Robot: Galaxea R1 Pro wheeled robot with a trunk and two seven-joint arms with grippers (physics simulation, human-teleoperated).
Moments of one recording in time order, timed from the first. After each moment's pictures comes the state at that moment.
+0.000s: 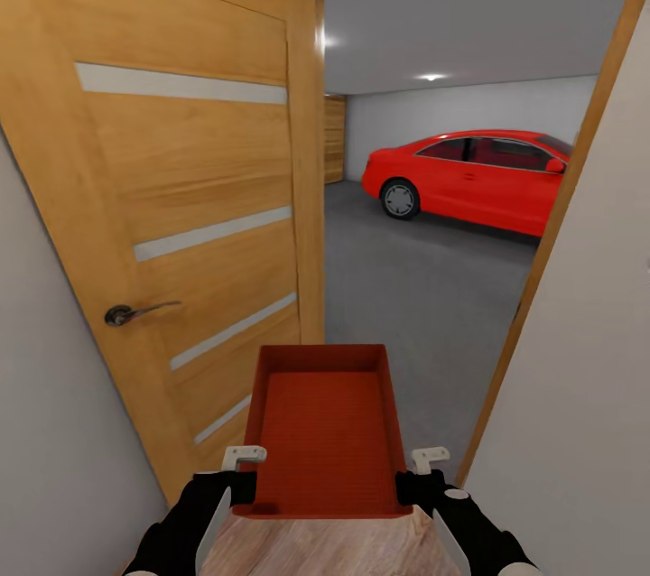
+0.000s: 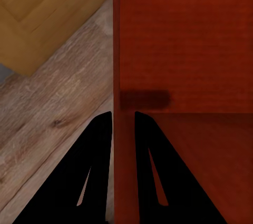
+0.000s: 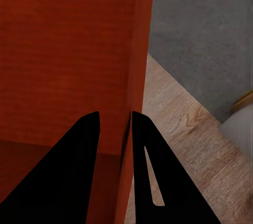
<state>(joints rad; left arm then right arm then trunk) -0.43 -0.12 0.06 -0.73 -0.08 0.52 0.04 -0.49 0.03 0.05 -0.46 0.02 0.11 0.10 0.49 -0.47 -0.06</state>
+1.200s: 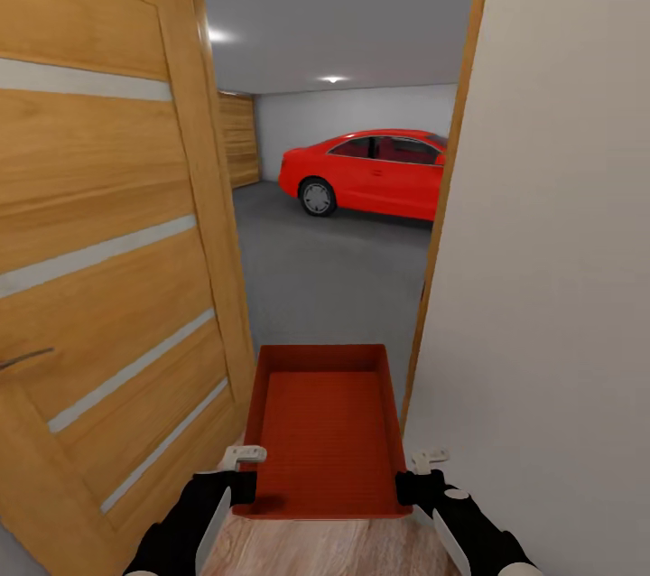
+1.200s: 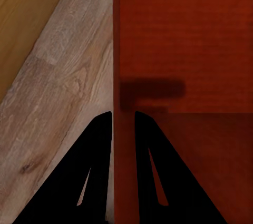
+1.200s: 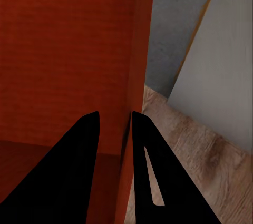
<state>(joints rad) -0.43 -0.12 0.06 -0.73 -0.08 0.52 0.04 -0.49 0.03 0.05 -0.46 0.02 0.11 0.10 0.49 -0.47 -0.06</state>
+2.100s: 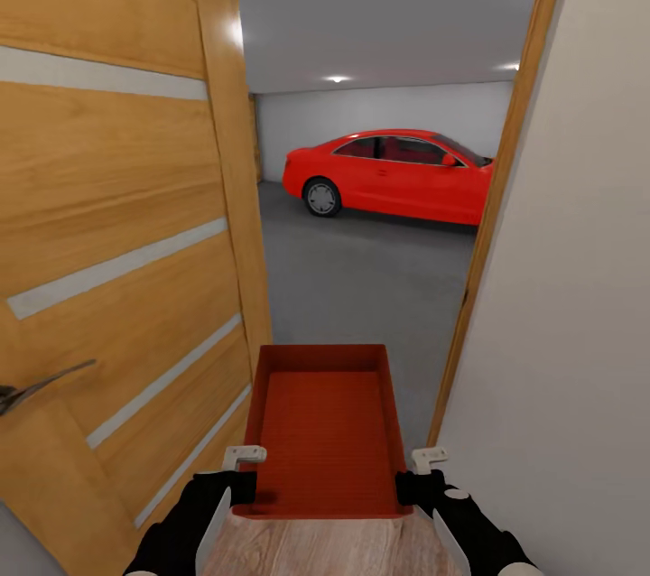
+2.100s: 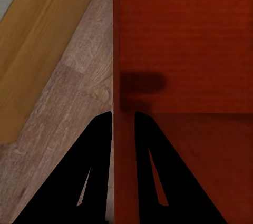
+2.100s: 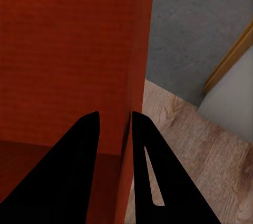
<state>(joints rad) -0.43 -0.12 0.06 -0.73 -0.08 0.52 0.04 -0.49 0.03 0.04 -0.46 0.02 0.11 0.10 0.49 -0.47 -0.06</state>
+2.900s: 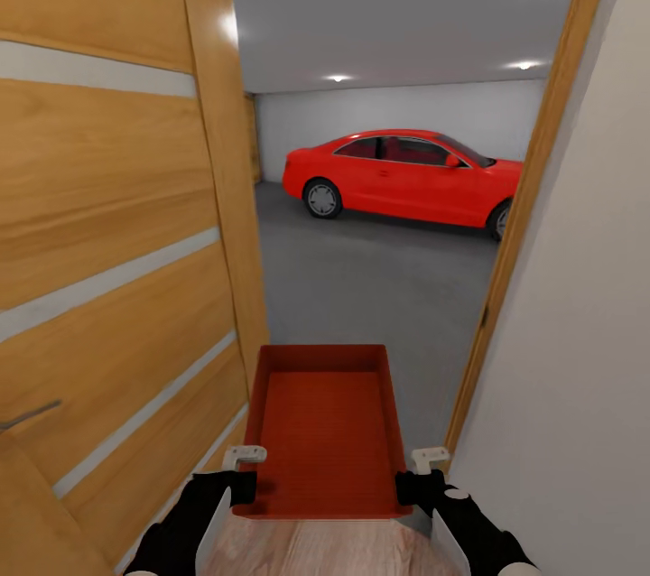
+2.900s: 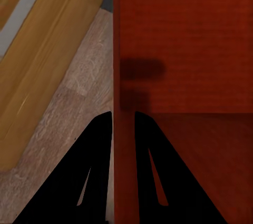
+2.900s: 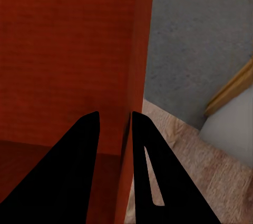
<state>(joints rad) -0.43 -0.12 0.06 -0.73 -0.08 0.52 0.04 -0.49 0.03 0.05 -0.46 0.01 0.11 0.10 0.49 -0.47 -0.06</state>
